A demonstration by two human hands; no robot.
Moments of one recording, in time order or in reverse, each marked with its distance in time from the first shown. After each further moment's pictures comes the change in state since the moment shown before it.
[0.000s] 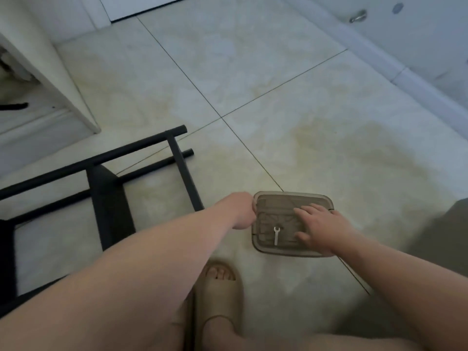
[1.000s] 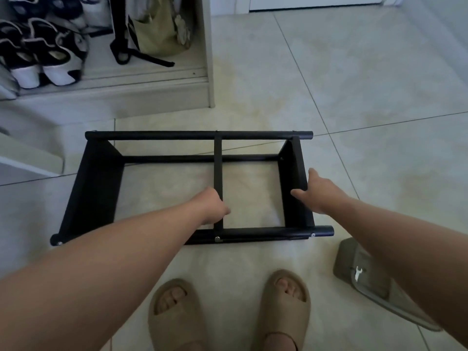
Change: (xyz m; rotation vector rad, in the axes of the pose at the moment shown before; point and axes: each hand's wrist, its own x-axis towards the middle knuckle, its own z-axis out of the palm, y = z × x) left_hand -0.121 -0.274 -0.021 -0.643 0.207 -0.573; right_hand 0.104 -0.252 -0.121 0.292 0.113 0.003
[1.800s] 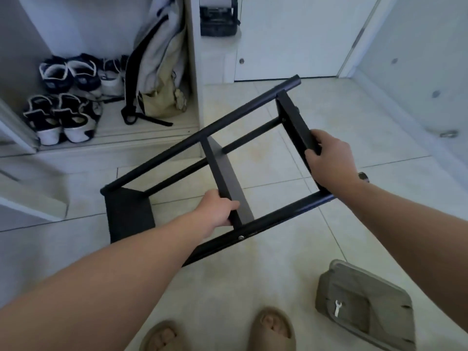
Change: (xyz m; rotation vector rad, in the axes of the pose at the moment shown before) left_hand -0.069 0.075 -0.043 -0.876 0.044 0.257; right_hand -0.076 -0.030 -0.170 0.333 0.714 -0.365
